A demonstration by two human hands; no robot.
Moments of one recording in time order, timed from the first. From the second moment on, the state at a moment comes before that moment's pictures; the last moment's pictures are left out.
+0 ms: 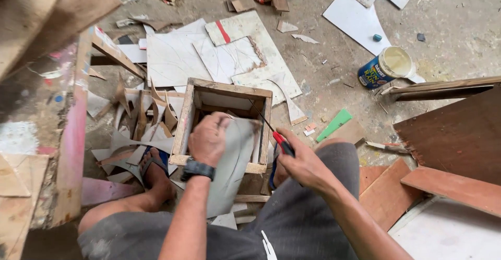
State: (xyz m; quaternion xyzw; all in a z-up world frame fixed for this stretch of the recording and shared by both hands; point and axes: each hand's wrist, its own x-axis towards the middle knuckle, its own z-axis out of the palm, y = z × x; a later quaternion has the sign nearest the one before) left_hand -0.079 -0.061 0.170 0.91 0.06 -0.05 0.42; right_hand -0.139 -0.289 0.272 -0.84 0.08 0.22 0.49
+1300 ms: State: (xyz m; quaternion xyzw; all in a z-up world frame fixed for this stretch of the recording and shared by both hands) left_hand -0.121 -0.020 0.037 0.75 0.27 -0.17 0.58; right_hand -0.174 -0.284 0.237 -0.89 0.02 0.31 0.34
